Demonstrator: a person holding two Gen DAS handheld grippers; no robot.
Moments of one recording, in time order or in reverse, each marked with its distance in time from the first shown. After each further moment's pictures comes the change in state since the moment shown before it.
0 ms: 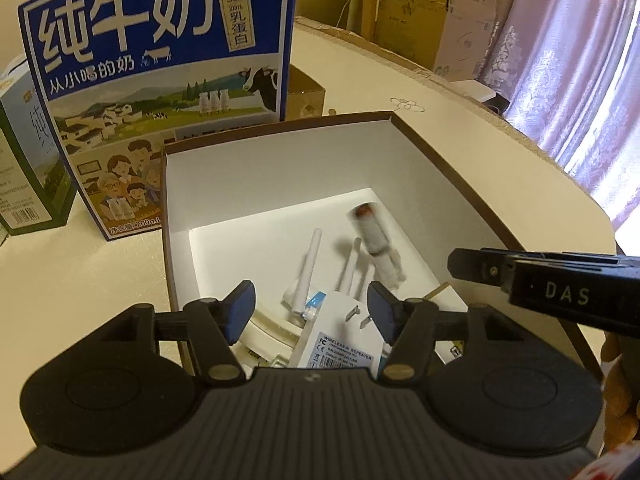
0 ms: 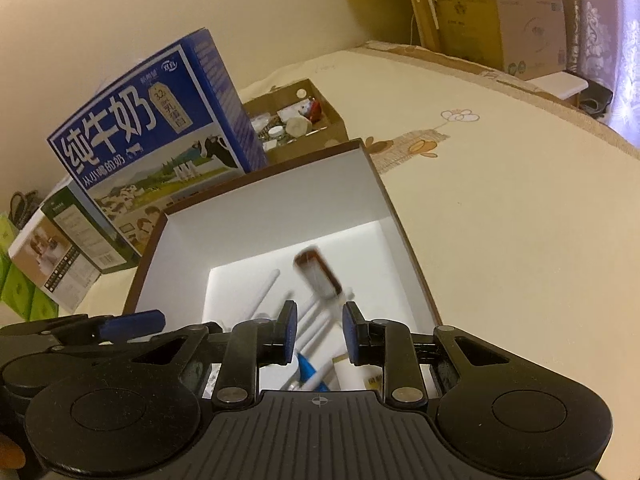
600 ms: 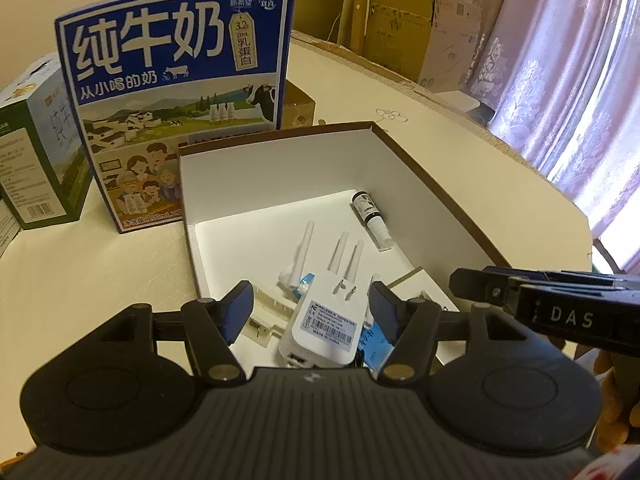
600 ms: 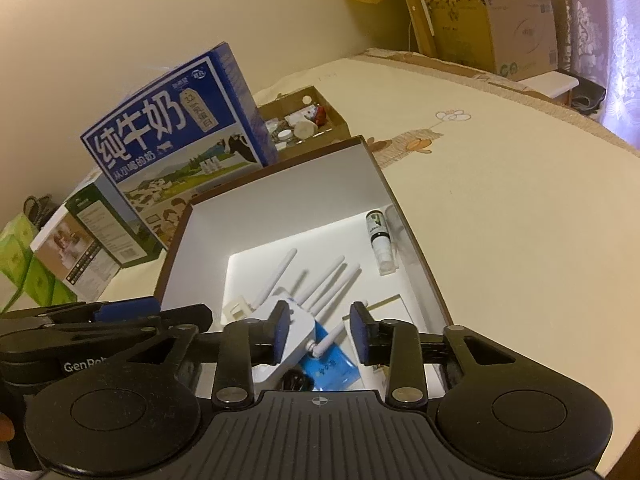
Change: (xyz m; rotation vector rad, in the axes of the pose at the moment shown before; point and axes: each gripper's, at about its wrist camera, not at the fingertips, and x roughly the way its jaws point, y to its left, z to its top) left arm -0.052 0.000 -0.020 -0.006 -0.038 -0.031; right arm -0.048 0.013 -0.029 0.006 -0.031 0.010
